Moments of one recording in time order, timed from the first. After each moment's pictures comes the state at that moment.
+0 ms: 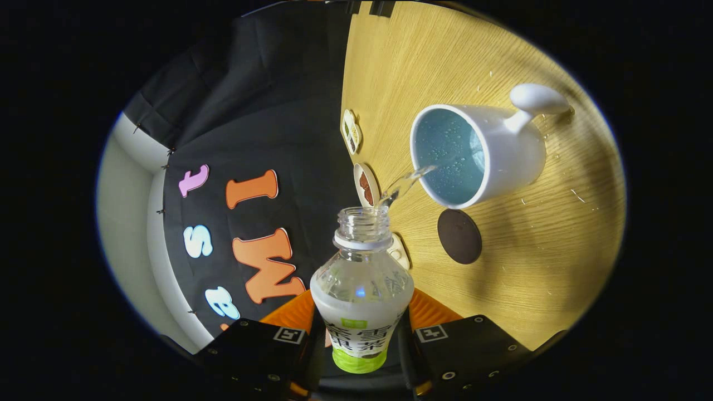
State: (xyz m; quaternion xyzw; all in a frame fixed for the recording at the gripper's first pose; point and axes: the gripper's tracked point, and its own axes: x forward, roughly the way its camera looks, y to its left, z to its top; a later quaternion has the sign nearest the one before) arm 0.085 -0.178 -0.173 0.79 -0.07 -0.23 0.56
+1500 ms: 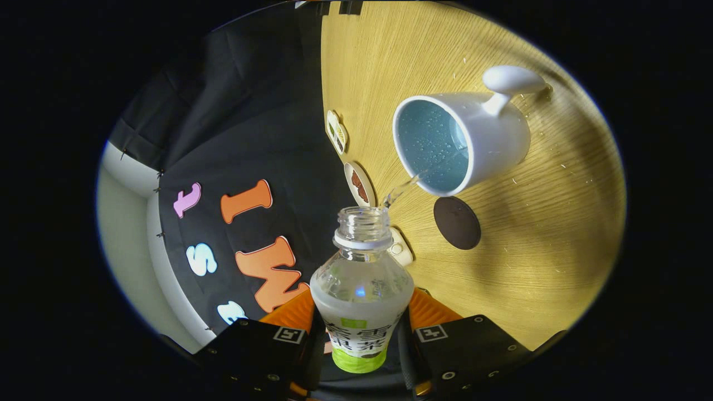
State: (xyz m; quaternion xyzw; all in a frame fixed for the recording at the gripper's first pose) arm 0.083 -0.181 -0.165 0.83 -0.07 -0.22 0.51
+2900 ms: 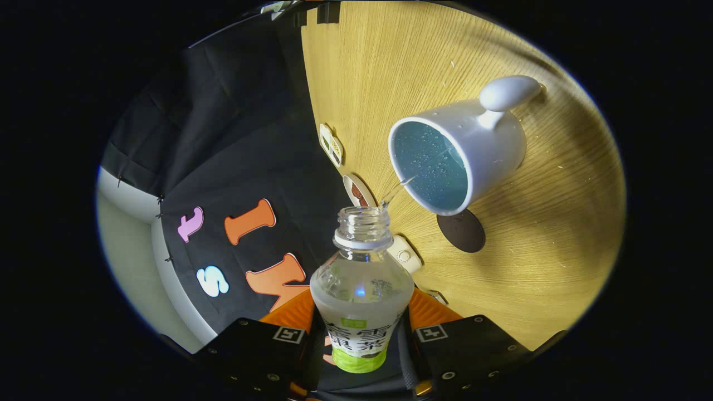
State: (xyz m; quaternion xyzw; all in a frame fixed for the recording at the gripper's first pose) arm 0.079 -0.201 -0.168 0.85 -0.10 -0.23 0.46
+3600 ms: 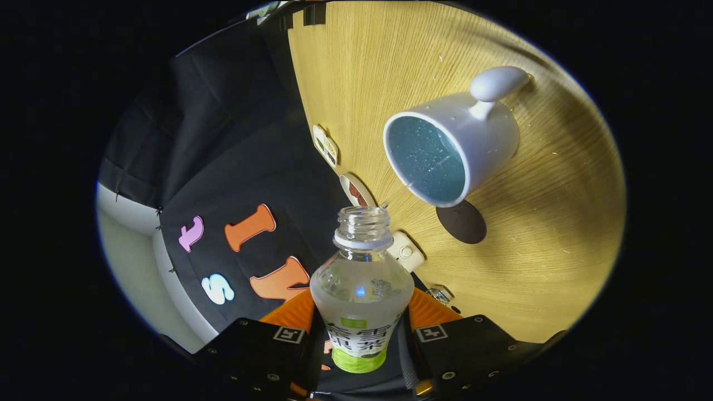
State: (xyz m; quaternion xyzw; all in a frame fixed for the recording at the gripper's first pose) arm 0.080 -0.200 -0.164 0.87 -0.10 -0.23 0.44
